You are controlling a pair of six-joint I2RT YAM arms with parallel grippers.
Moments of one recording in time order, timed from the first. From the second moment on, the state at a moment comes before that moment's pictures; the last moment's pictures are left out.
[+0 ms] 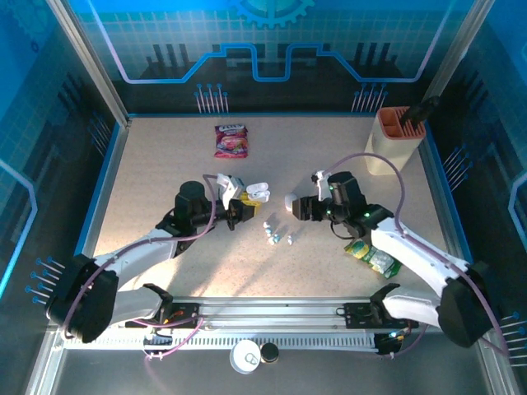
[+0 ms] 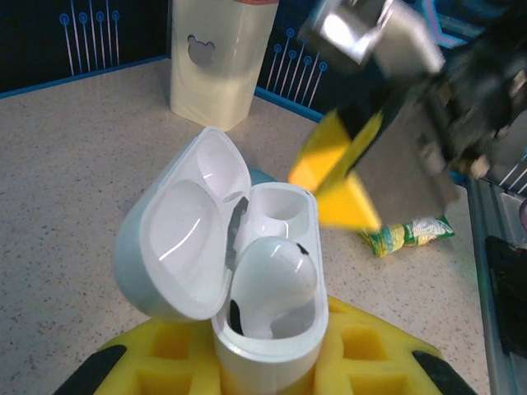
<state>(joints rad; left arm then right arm) -0.44 1.22 0.52 0.46 0.65 -0.09 0.52 1.21 0.75 -0.30 -0.22 0.40</state>
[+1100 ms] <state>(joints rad) -0.44 1.20 0.51 0.46 0.64 -0.09 0.65 1.75 0.96 -0.38 -0.39 0.34</state>
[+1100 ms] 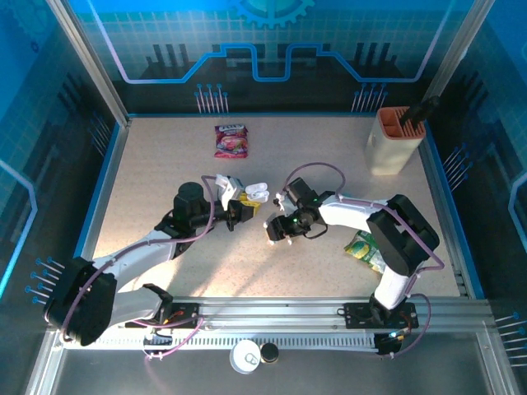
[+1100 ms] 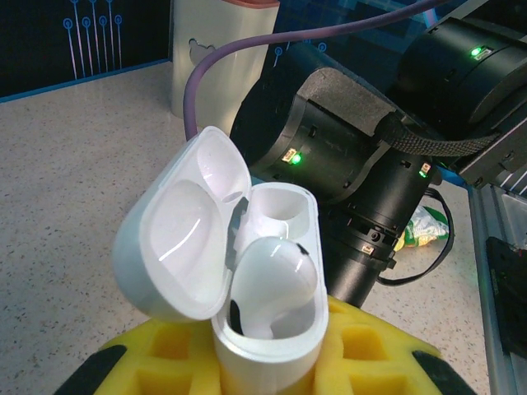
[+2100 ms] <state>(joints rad) -0.44 1.23 0.50 0.48 0.65 -0.09 0.67 1.58 0.81 -0.47 -0.42 0.34</state>
